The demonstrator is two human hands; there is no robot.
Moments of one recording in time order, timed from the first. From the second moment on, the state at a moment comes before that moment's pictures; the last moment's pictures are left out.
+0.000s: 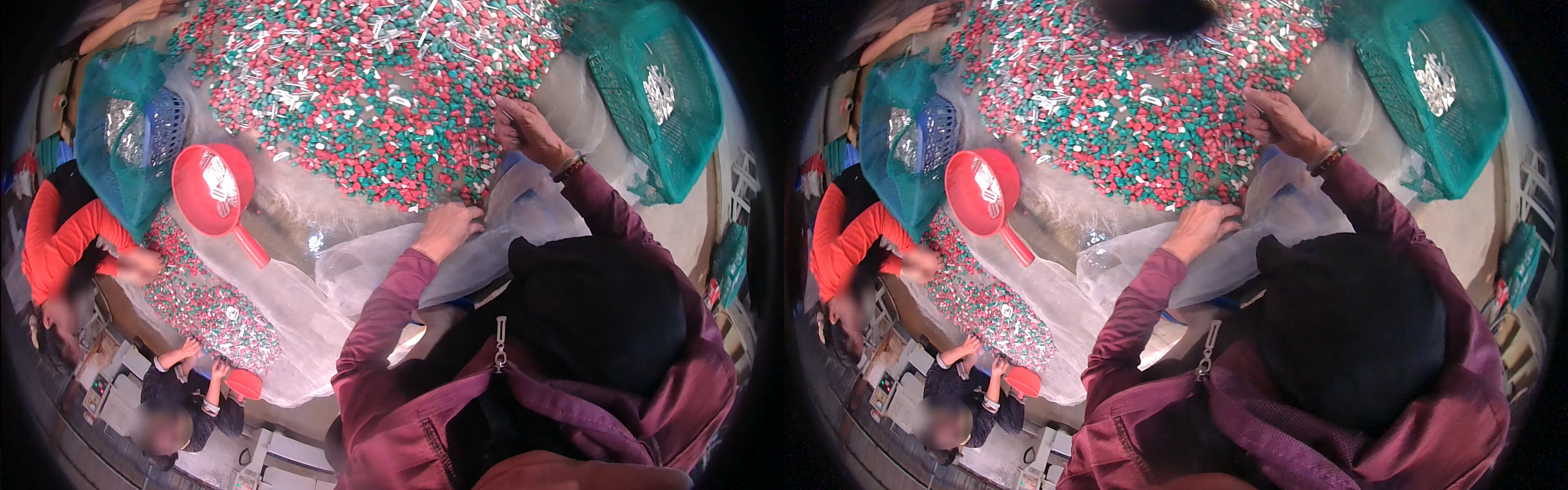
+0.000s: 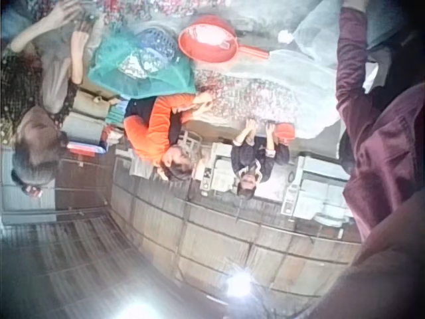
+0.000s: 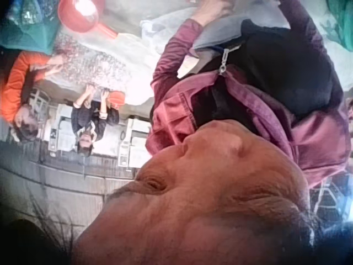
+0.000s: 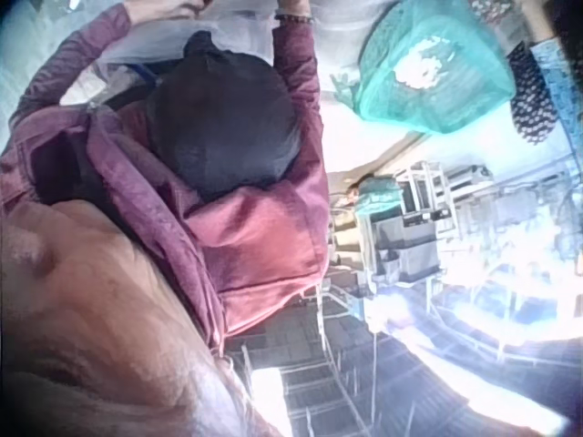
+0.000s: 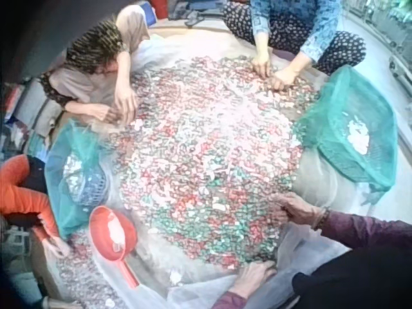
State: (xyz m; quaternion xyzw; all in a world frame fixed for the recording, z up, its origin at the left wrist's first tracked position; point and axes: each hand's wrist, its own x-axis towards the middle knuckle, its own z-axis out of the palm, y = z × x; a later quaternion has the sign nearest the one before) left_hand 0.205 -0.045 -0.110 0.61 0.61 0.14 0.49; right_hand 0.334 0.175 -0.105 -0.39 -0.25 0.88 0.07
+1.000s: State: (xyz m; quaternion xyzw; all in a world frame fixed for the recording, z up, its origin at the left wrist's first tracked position) left_hand 0.052 0.060 -0.117 0.44 0.86 0.12 0.21; right_hand 0.311 0.167 -0.111 -0.26 -0.66 0.70 0.00
